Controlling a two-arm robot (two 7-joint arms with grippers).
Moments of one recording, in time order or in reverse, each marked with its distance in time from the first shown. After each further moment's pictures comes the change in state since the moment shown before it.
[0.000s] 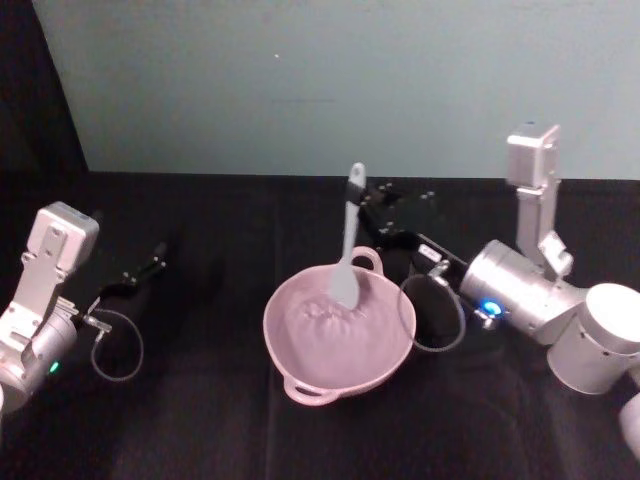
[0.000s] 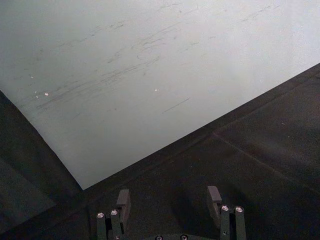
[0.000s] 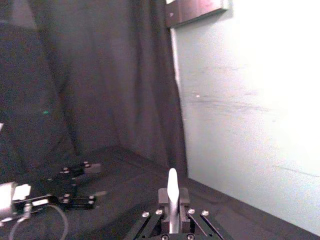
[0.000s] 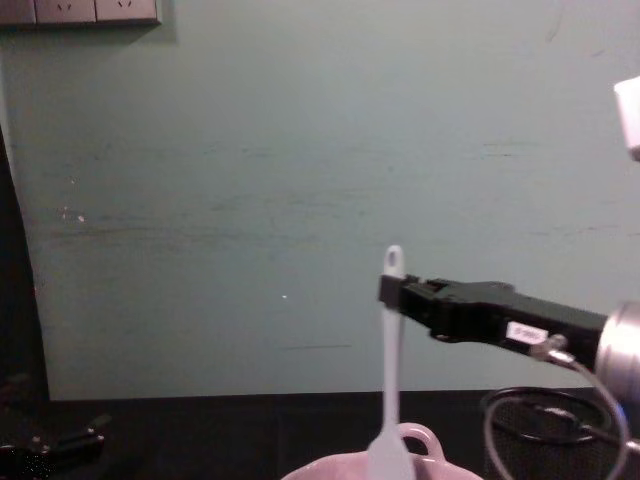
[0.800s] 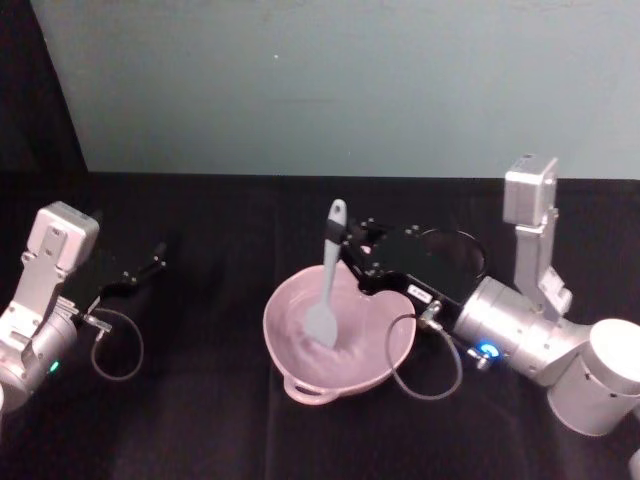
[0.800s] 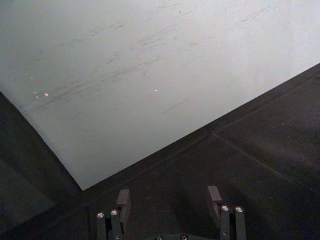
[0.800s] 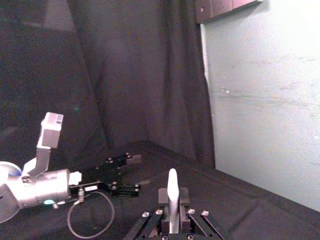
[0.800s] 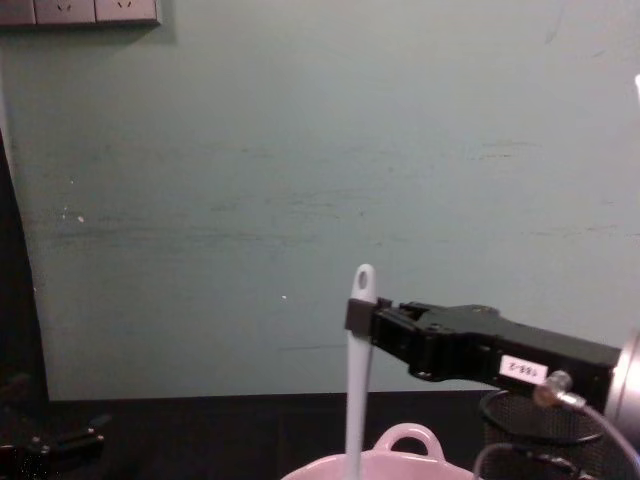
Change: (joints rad) left arm 0.000 0.000 0.000 0.000 0.000 0.000 0.000; right arm -0.113 0.049 -0.016 -0.164 0.018 0.031 0.014
